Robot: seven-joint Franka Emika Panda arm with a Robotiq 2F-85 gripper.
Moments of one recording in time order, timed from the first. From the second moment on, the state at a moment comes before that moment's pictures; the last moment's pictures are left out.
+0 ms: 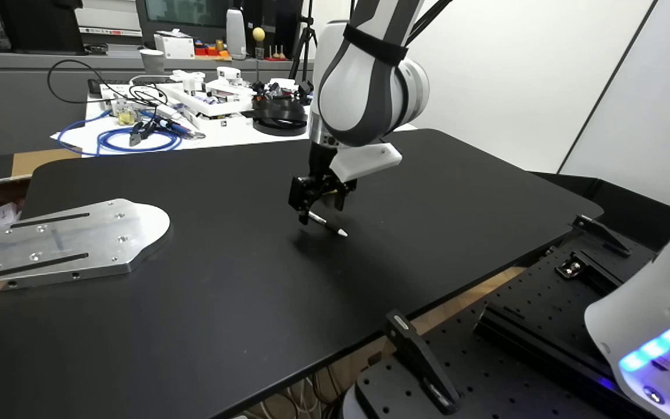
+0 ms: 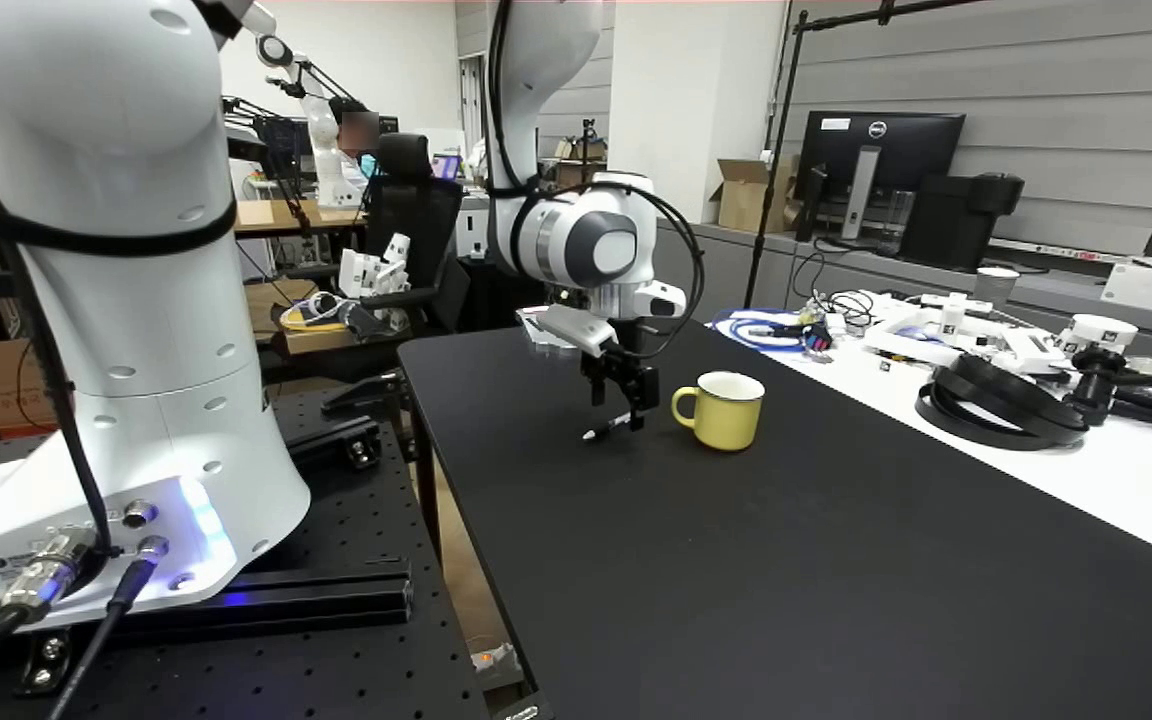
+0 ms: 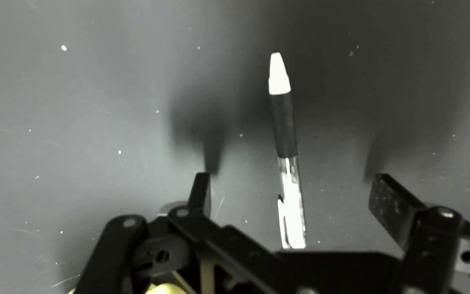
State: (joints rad) arm 0.30 0.61 -0.01 -2.33 -0.06 2.99 0.20
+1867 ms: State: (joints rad) arm 0.29 0.51 -0.06 -2.25 0.00 2.66 0.22
